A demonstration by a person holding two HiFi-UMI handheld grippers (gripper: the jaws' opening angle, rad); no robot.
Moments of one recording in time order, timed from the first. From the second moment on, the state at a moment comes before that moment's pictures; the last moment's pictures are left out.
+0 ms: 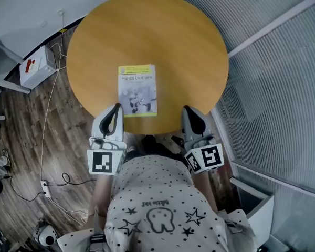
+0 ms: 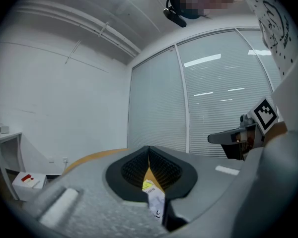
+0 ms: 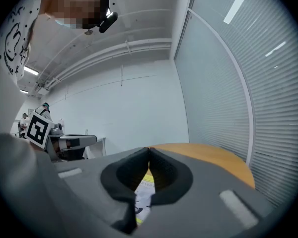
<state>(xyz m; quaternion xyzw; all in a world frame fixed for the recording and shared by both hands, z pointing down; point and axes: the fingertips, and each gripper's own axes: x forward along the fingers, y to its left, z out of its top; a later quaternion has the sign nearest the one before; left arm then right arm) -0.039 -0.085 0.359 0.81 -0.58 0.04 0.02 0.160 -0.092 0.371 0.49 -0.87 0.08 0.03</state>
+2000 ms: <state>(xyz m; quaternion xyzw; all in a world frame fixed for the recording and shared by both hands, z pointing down) 0.026 -0.103 0.483 0.83 -0.49 0.27 0.01 0.198 -0.119 0.400 0.47 -0.87 0.13 0.03</state>
